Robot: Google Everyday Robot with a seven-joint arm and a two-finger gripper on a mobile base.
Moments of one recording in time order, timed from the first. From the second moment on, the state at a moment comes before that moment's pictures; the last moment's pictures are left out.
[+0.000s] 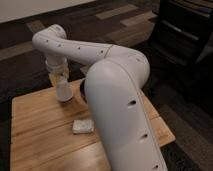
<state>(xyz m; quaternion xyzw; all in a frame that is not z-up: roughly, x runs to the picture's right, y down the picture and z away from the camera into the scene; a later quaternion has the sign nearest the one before) -0.244 -0.031 0.780 -0.31 0.04 0.28 0.91</state>
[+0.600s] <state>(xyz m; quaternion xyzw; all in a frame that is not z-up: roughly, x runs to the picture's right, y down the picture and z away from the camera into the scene) -0.245 -0.017 0.797 -0.33 0.04 0.27 0.90</state>
